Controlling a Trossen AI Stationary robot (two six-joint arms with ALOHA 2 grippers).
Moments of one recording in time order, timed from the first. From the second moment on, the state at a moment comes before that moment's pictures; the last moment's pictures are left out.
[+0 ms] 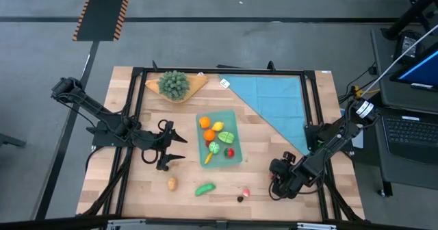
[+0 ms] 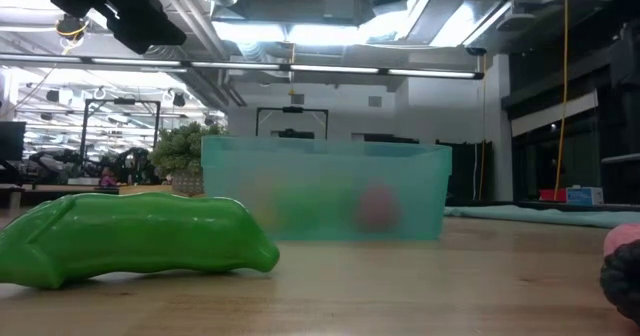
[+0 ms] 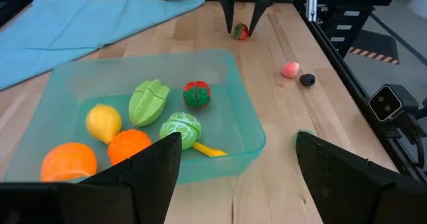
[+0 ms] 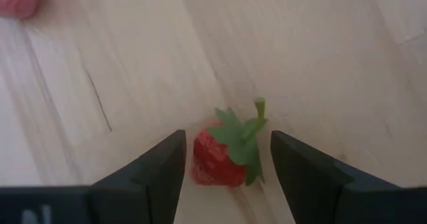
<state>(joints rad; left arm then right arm) -0.51 0.93 0.52 -0.08 -0.39 -0.29 0.84 1.57 0.75 -0.50 0.31 1.23</state>
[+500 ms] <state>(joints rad) -0.51 0.93 0.52 -0.09 -0.39 -0.29 0.84 1.62 0.75 -0.51 0.30 1.22</state>
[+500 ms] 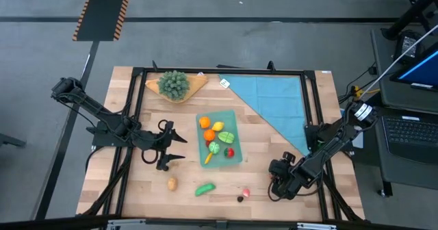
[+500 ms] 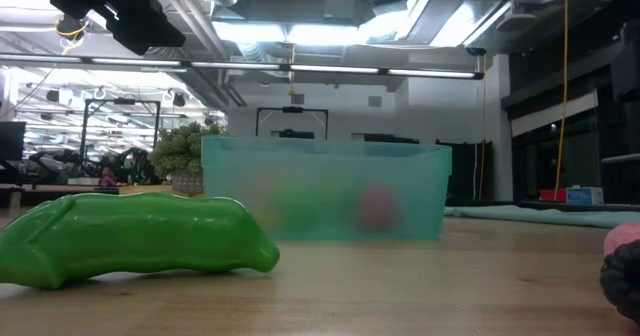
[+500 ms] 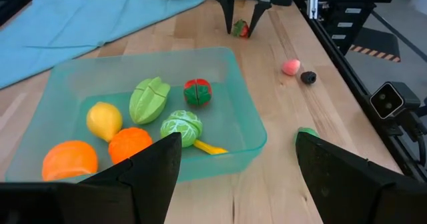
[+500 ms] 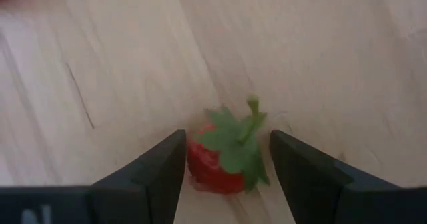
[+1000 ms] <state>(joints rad) -0.51 0.93 0.52 -0.09 -0.39 -0.29 0.84 1.64 0.78 -0.54 0.29 1.20</state>
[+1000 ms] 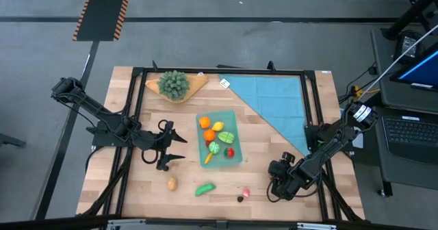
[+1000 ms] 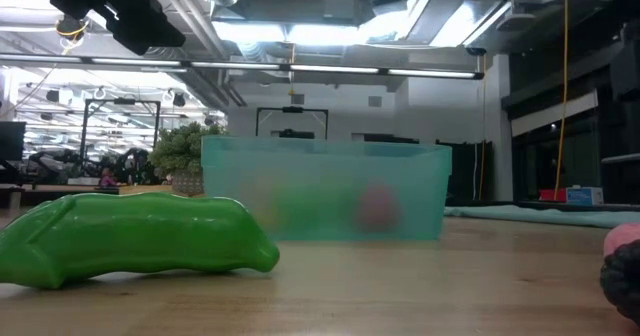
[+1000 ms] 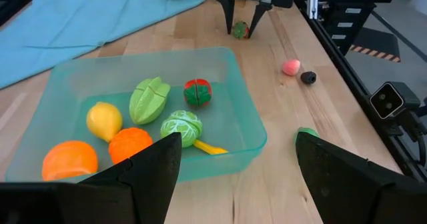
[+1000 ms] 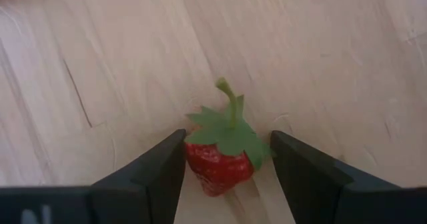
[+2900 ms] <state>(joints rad) -0.51 0.93 0.52 -0.09 -0.38 -0.29 0.83 0.89 0.46 -0.33 0.87 0.81</state>
